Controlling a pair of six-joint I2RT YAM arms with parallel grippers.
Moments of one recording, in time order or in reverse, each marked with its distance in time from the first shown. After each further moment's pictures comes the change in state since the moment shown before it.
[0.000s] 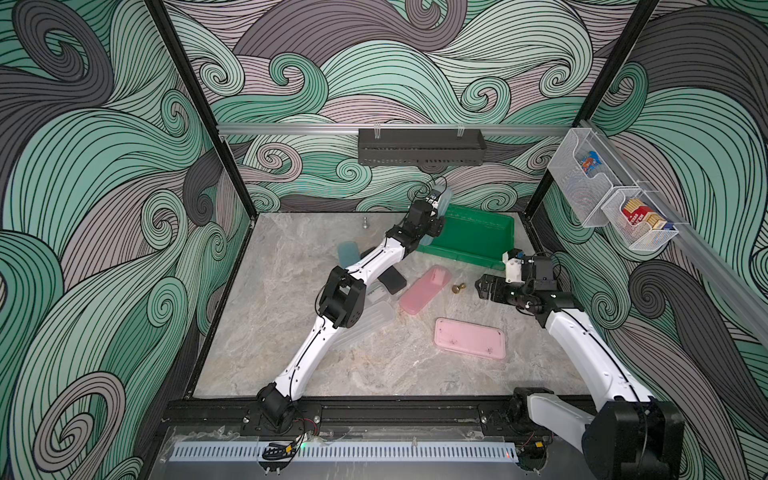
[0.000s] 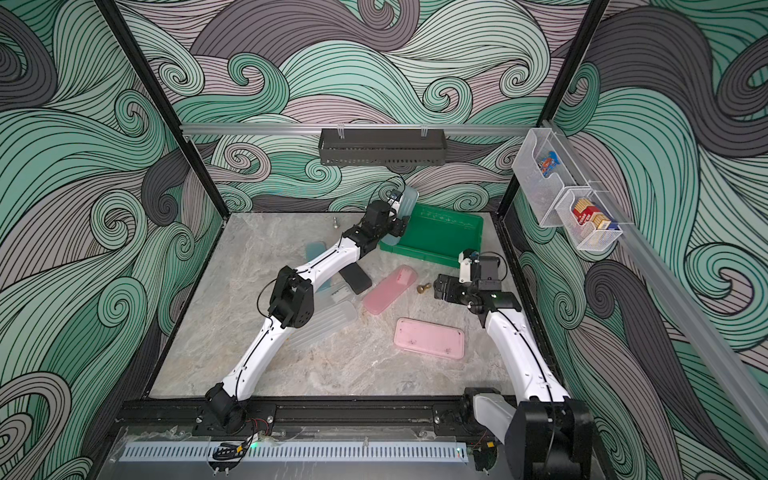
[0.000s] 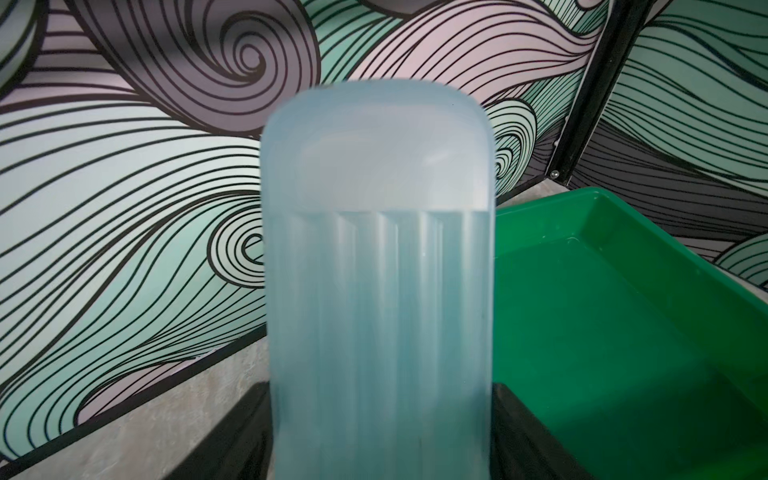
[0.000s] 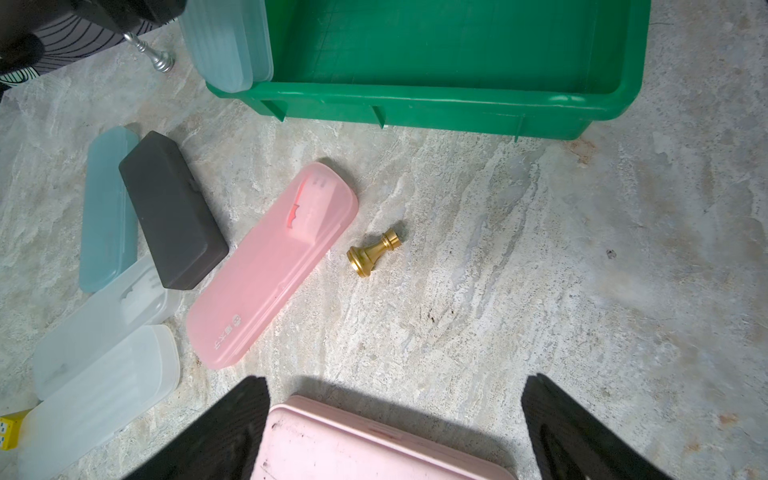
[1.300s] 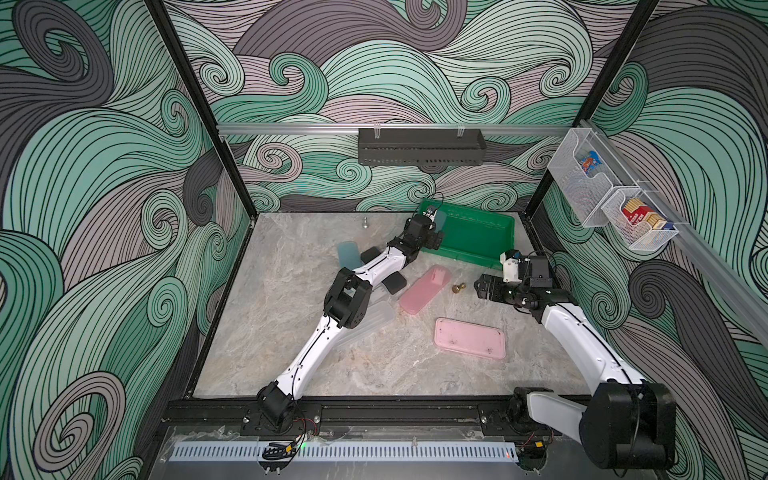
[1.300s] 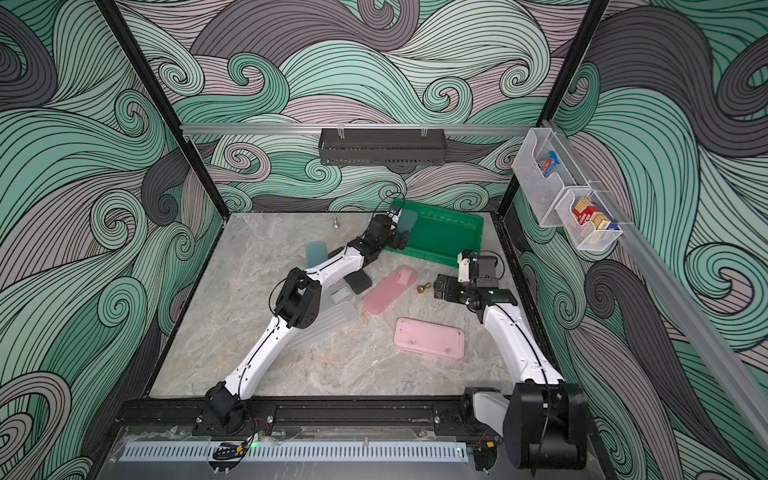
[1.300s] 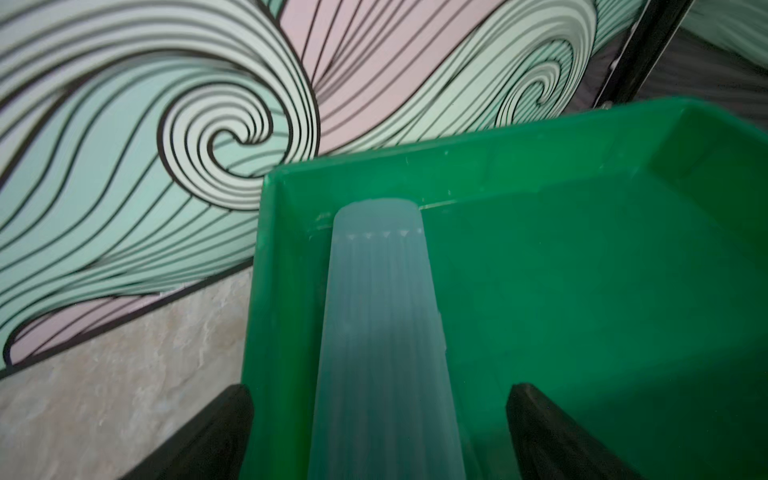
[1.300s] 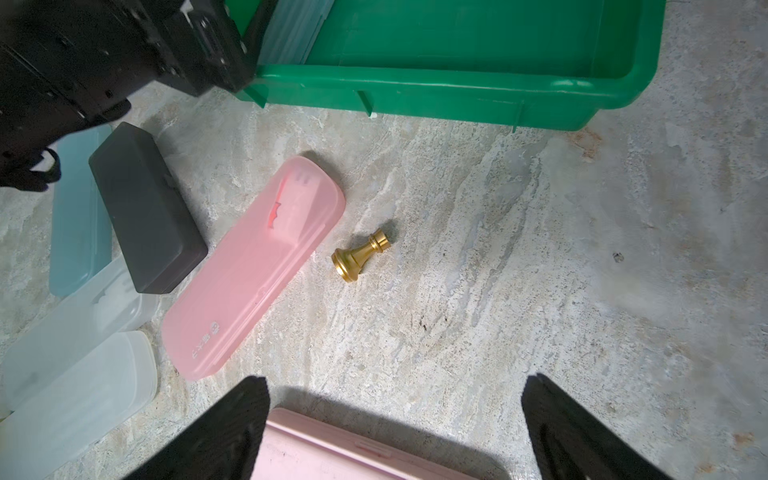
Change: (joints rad) left arm 0.000 0.055 -0.120 0.043 -0.048 -0.044; right arm -0.010 0.065 -0.011 0.043 -0.001 -0.010
